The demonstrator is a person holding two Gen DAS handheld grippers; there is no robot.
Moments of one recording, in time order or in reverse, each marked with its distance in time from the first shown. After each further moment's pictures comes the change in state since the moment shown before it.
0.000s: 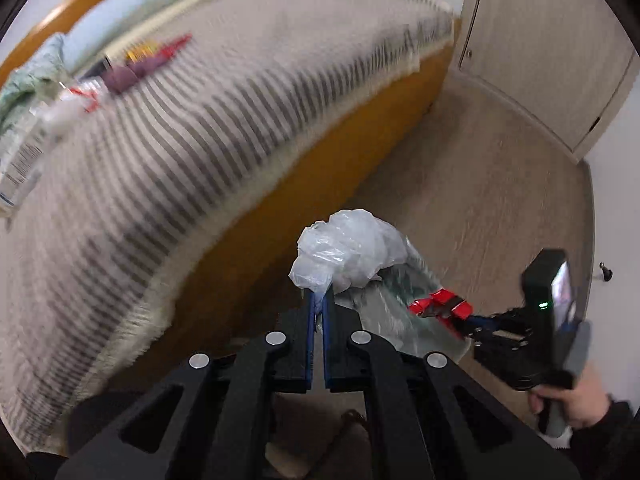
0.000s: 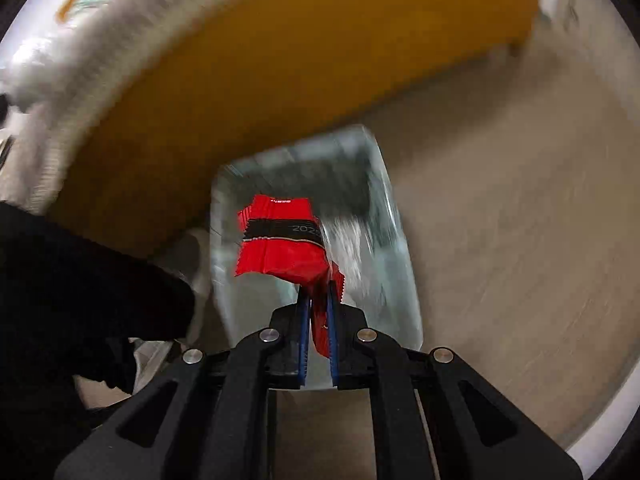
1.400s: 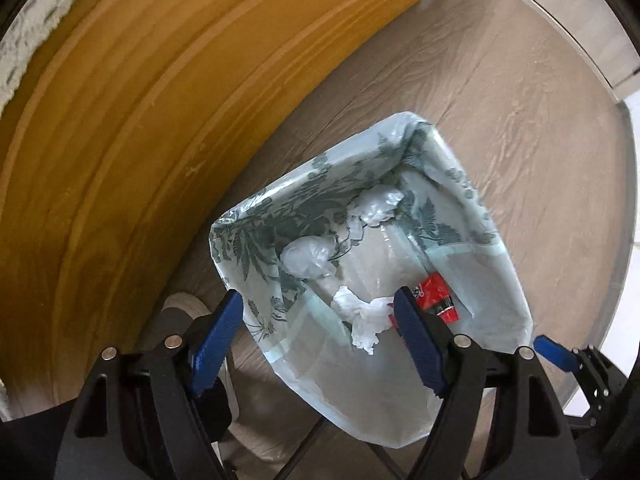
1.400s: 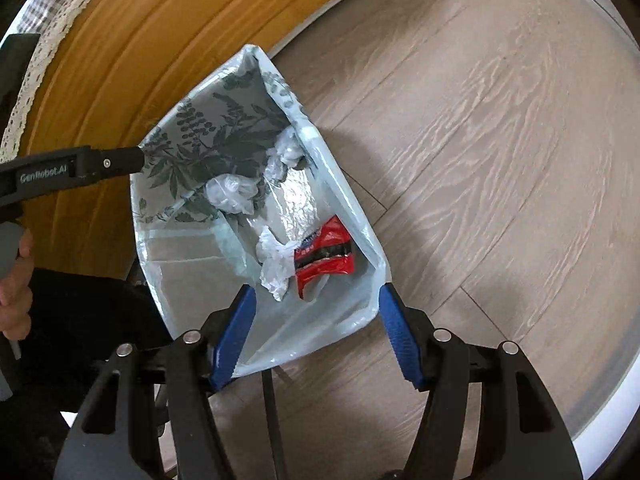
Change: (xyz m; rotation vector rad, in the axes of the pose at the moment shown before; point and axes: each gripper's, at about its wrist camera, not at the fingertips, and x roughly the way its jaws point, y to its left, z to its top) left arm 0.216 -0.069 -0.019 0.049 0.329 0.029; right arm 0.025 -0.056 -0.042 0.230 0.014 0.009
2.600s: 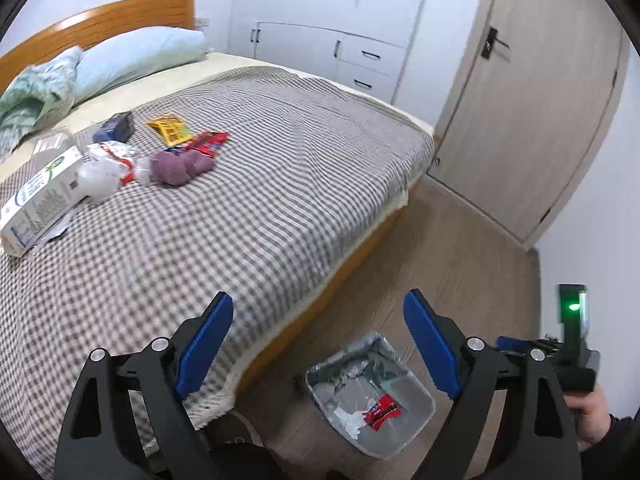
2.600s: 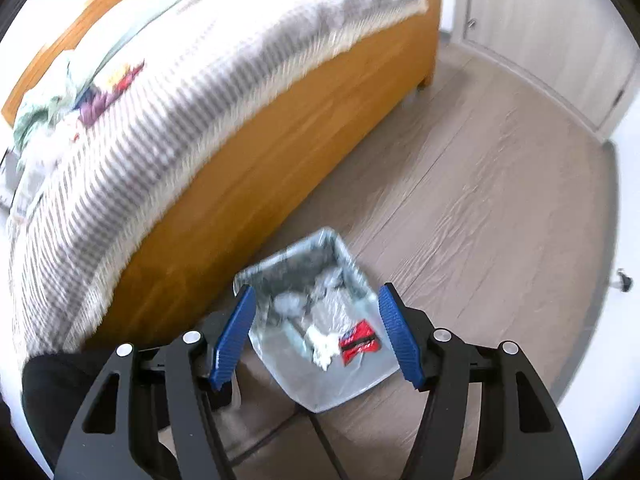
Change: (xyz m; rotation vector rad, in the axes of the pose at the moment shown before) left arm -0.326 0.209 -0.061 -0.118 -0.690 -0.243; right arm -0.225 0.142 0.052 0.034 -0.355 -0.157
